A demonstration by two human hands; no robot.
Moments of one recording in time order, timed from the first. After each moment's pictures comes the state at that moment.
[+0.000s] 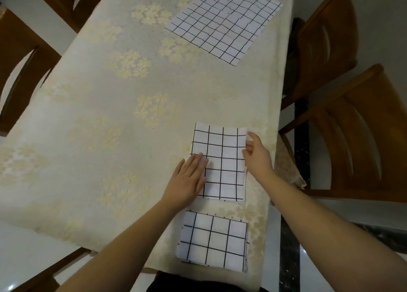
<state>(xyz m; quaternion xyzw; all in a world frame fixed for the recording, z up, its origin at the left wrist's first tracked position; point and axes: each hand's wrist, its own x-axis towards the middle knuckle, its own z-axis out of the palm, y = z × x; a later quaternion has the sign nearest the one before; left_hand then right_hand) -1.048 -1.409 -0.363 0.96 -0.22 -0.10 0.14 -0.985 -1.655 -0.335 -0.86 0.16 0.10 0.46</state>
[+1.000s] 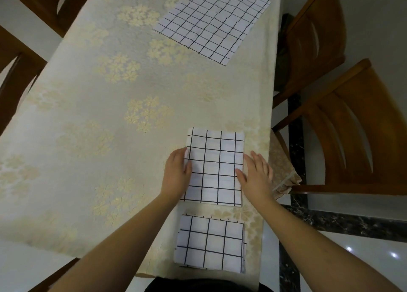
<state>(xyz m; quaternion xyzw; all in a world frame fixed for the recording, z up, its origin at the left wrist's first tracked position) -1.017 -1.425 -0.347 0.91 0.05 -0.06 0.40 -1.051 -1.665 -0.356 -0.98 0.10 0.08 0.17</state>
